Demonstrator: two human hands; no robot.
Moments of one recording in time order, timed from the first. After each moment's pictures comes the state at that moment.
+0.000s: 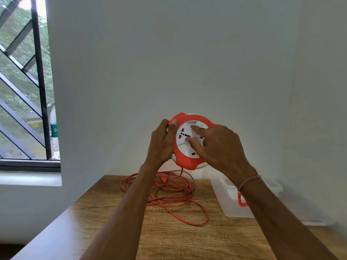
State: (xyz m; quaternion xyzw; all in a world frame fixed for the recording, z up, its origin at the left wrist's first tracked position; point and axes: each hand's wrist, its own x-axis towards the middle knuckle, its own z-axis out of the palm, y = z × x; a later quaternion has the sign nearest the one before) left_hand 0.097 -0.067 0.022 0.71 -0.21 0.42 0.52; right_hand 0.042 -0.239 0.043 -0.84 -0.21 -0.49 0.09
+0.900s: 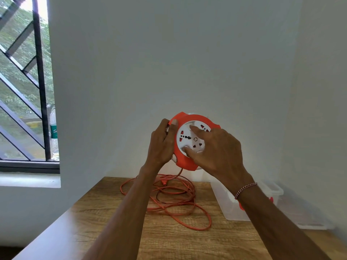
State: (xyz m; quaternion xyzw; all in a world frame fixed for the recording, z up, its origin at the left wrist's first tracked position) left_hand 0.095 -0.067 0.026 0.69 -0.22 0.44 0.53; right_hand 0.038 -0.229 0.035 -0.85 -0.16 -0.50 0.07
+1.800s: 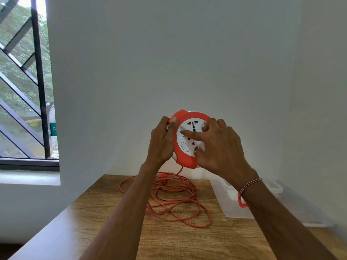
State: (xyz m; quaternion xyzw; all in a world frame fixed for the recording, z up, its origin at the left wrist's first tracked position) left_hand 0.096 -0.069 0.024 0.69 -0.22 0.44 0.54; right_hand 0.034 -0.236 0.038 -0.86 -0.20 -0.47 0.00
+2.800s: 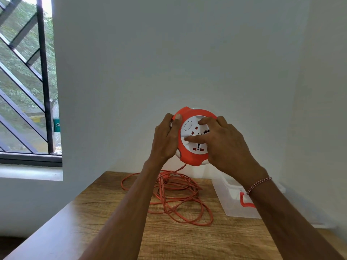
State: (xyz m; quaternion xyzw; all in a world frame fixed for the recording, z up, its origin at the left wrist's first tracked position) left_hand 0.095 -0.071 0.027 0.68 -0.23 0.44 0.53; right_hand 0.022 -0.238 0.049 -0.88 -0.23 -0.41 -0.07
